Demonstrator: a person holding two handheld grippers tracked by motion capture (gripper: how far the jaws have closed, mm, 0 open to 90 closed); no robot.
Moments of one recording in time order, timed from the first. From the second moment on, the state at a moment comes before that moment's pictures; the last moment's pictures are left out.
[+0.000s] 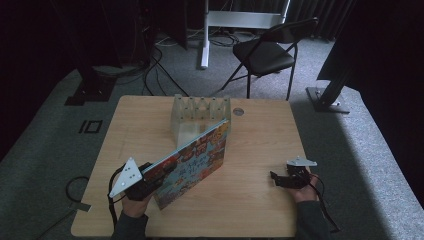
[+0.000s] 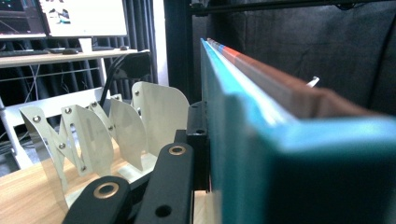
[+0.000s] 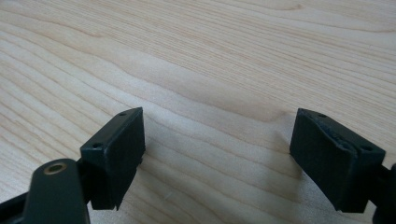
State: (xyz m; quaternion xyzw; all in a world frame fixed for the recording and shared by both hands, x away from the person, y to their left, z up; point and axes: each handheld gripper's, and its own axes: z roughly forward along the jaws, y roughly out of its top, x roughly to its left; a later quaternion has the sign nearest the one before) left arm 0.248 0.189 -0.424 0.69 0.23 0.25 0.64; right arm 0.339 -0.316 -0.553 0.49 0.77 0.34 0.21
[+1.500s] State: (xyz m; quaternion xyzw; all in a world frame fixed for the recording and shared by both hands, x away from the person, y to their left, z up) left arm 0.242 0.208 -0.422 0.68 0.27 0.27 0.63; right arm 0.339 -0.315 -0.553 0.49 0.77 0.34 0.21
